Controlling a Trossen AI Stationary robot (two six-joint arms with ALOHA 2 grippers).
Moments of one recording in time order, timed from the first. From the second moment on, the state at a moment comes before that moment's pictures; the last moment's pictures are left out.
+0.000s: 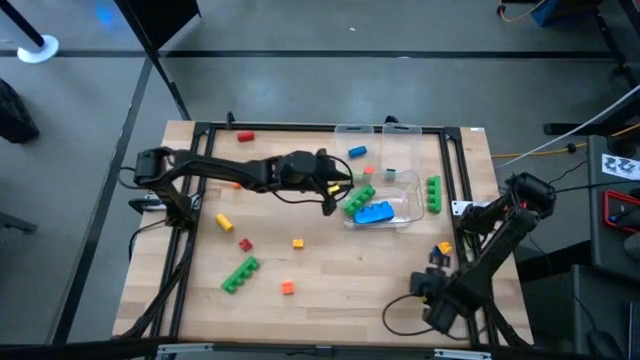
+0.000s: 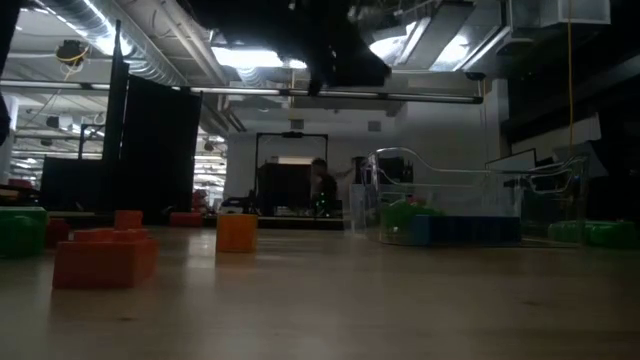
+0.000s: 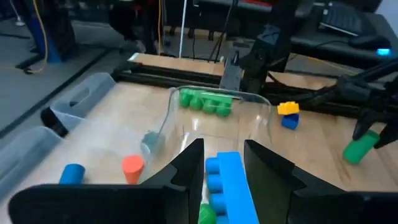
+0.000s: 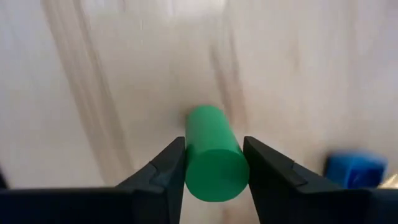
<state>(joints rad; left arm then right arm) 0.10 1.67 1.16 0.19 -0.08 -0.07 0.96 1.61 1.04 -0.99 0.14 1.16</state>
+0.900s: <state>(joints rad) 0.08 1.25 1.12 -0.85 -0.08 -0.38 0.02 1.61 1.41 -0.86 0.69 -0.30</state>
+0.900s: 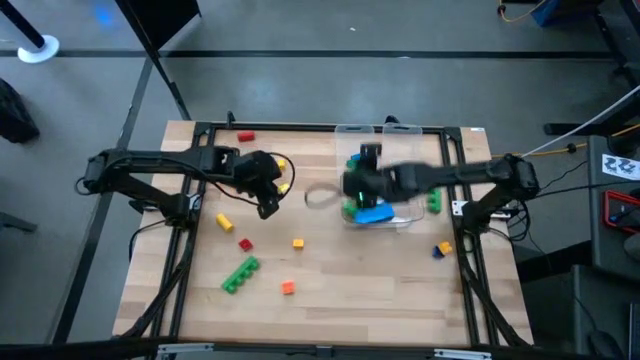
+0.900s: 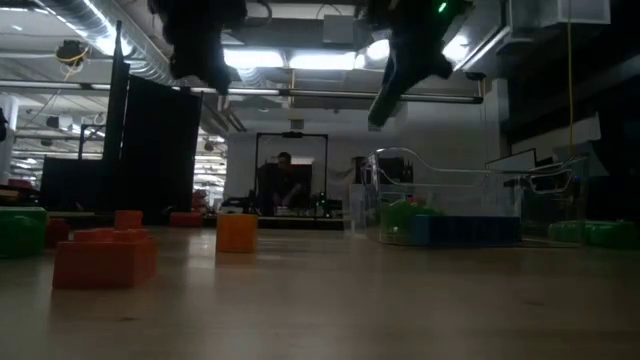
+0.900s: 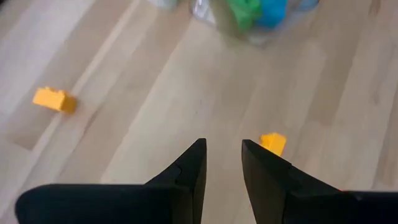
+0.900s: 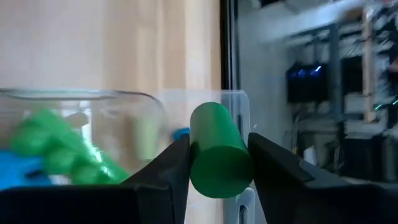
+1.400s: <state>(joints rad) -0.05 1.27 0.88 -0.35 -0.08 -0.36 -0.42 1.75 1.41 -0.68 0.28 -0.41</state>
